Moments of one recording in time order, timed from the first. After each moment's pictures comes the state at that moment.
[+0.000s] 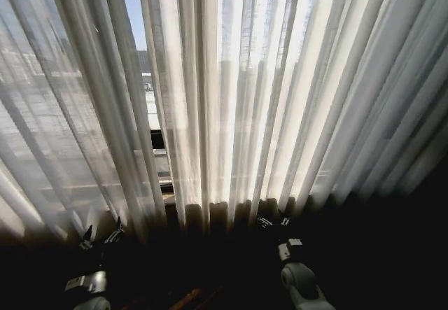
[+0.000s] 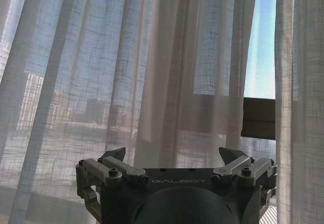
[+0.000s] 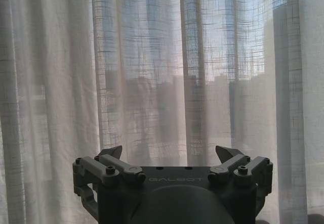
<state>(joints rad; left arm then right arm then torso) 1.50 -1.36 -0.83 -1.79 -0.41 -0.36 -0.04 -1.26 1.34 0.49 1.66 0.25 0.11 0.05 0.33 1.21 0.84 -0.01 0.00</state>
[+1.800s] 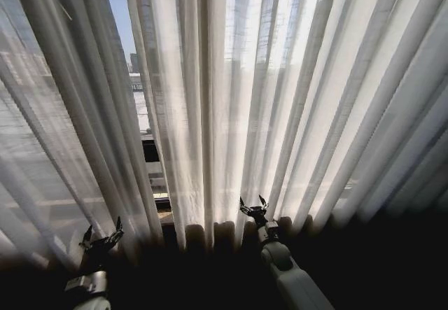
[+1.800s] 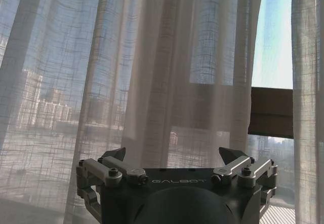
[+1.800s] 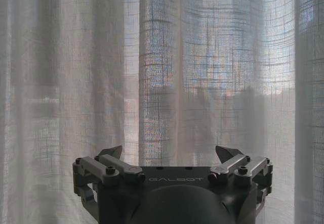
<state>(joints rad) 1.50 -1.36 -0.83 -1.79 -0.41 -0.36 -0.04 -0.97 1.29 0.20 1.44 0.28 0.17 0.15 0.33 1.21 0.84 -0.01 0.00</state>
